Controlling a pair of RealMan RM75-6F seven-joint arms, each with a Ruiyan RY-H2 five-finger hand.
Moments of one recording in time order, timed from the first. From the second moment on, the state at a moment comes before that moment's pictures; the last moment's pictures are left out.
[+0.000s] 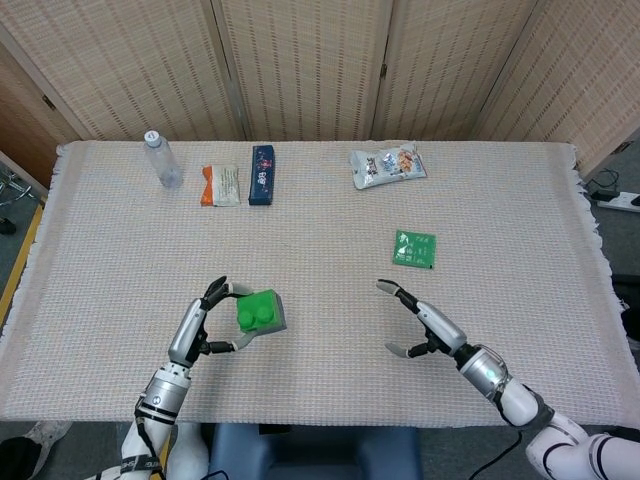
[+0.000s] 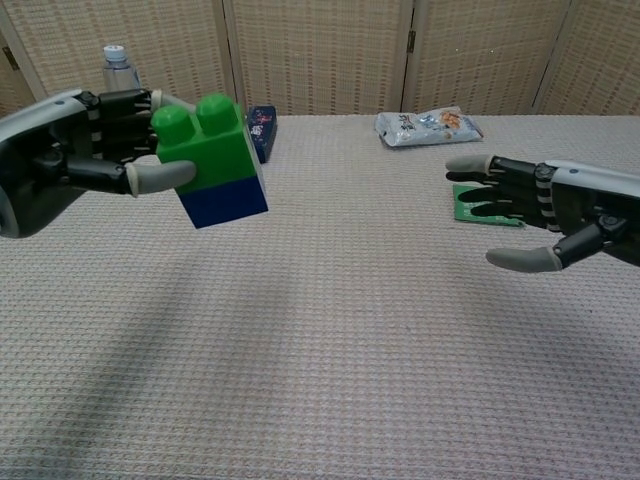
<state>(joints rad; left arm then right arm) -0.41 -1.57 -0.20 -1.84 1.33 1.24 -0.38 0.55 -1.39 0.00 -1.42 -1.67 1.06 1.02</state>
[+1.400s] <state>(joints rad) -0.41 -1.61 -0.20 -1.85 1.29 1.22 -0.34 0.79 -1.60 0.08 -1.44 -1.53 0.87 1.22</state>
